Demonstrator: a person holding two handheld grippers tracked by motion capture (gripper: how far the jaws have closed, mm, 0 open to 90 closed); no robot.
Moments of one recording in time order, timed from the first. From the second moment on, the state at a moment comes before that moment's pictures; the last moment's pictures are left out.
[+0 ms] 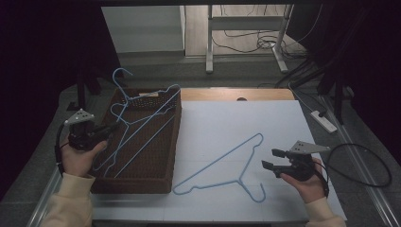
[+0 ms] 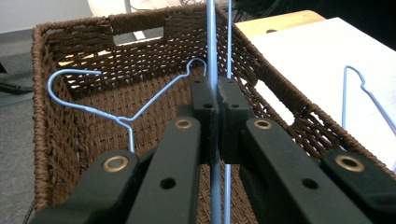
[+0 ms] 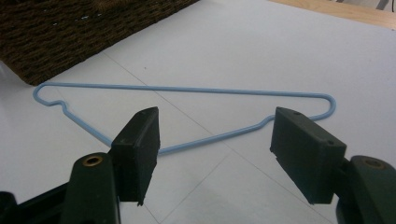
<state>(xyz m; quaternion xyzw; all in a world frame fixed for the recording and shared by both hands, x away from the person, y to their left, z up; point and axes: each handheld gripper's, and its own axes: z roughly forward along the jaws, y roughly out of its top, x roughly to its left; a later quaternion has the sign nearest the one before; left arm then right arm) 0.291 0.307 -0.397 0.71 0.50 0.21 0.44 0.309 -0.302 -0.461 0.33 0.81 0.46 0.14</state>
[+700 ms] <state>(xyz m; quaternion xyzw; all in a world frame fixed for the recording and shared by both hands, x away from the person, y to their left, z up) 0.307 0.306 -0.412 0.73 0.52 0.20 0.41 0.309 -0.299 -0.464 0.33 0.82 0.45 0.14</state>
